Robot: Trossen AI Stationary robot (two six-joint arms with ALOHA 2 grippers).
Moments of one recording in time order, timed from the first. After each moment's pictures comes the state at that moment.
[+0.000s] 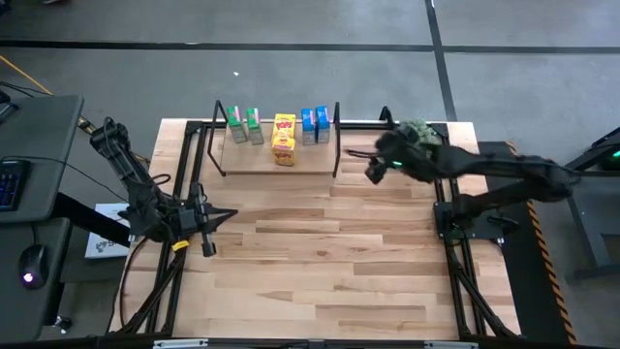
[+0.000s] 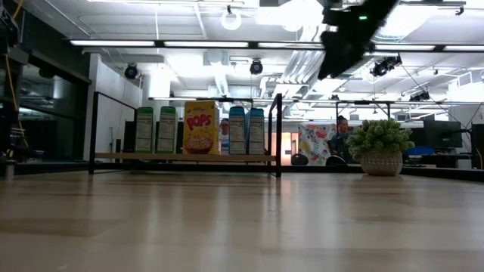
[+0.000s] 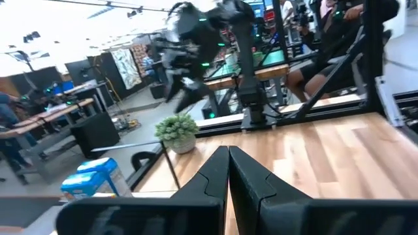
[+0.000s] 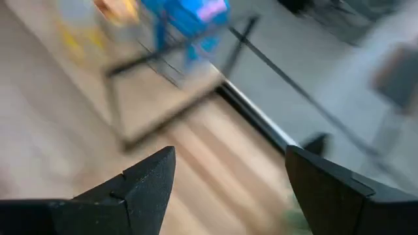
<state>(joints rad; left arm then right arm) -0.93 0.68 0.43 0.32 -1.19 0.32 -0.19 1.19 1.03 -0.67 0.63 0.21</state>
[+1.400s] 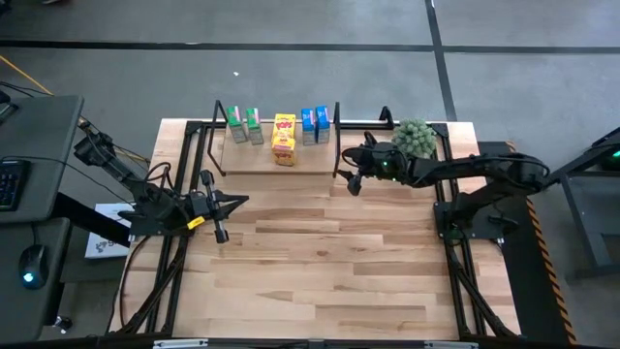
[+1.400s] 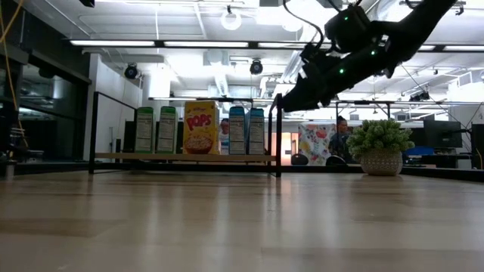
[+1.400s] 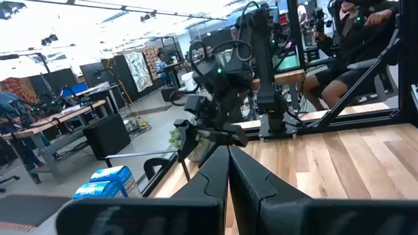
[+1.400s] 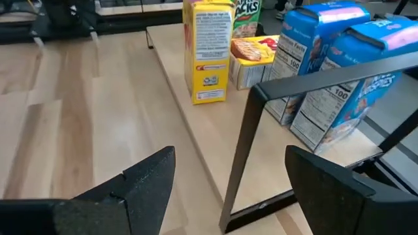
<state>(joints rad) -0.65 0.68 0.43 0.36 -0.95 0.34 -0.33 1.39 0.61 0.40 0.05 -0.04</state>
